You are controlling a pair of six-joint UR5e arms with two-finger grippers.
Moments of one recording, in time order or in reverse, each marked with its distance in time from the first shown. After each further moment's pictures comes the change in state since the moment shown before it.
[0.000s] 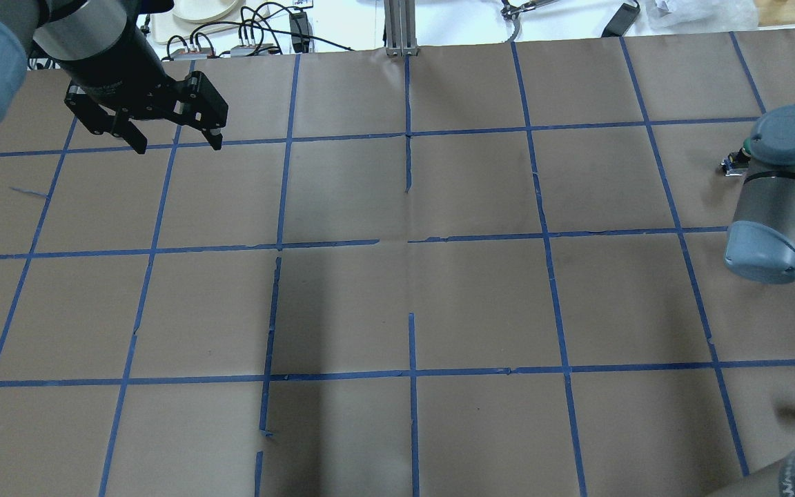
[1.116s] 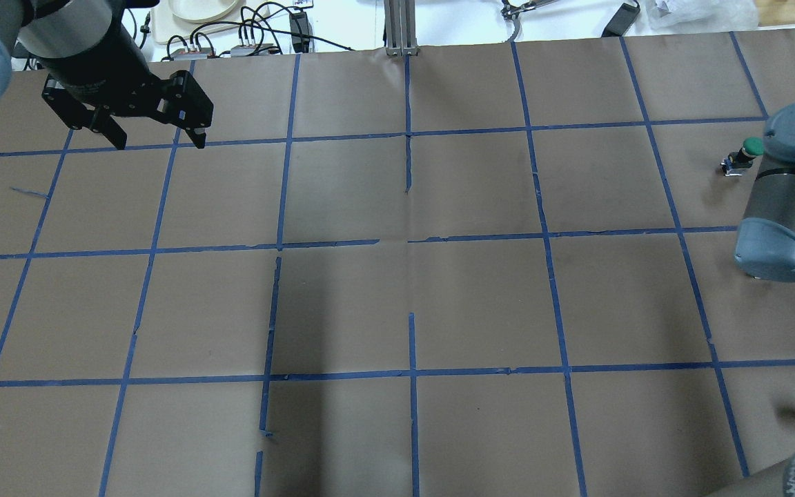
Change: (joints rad) left arm -0.001 0.020 0.001 0.010 0.062 0.002; right arm -0.018 -0.016 -0.016 0.004 0.007 -0.069
